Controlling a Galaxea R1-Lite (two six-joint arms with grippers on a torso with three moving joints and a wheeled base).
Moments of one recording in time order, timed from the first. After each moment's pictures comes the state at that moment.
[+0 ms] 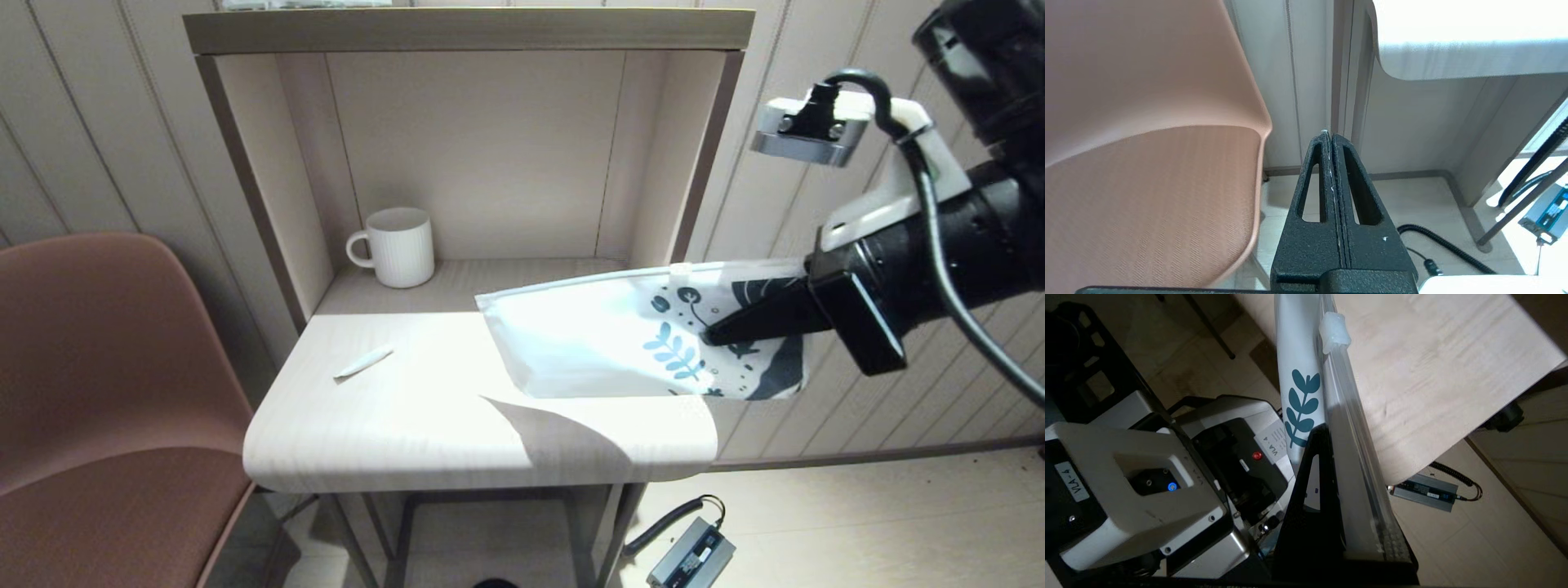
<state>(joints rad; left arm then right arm) 0.00 0.00 -0.05 0.14 -0.03 0.06 0.52 1.56 -1.76 0.90 0.31 -0.23</state>
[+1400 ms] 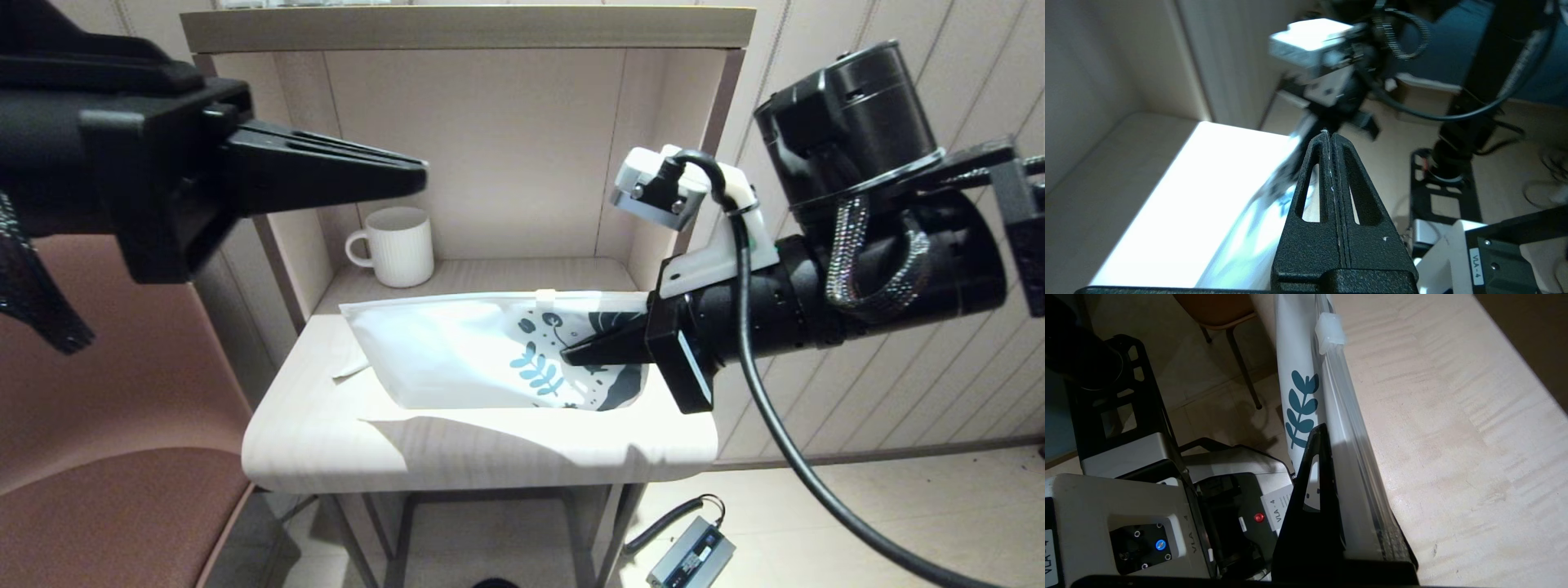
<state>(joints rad) -0.53 1.42 -1.41 0.16 -0.81 0.20 0.66 1.64 -1.49 0.38 0.41 -0.25</state>
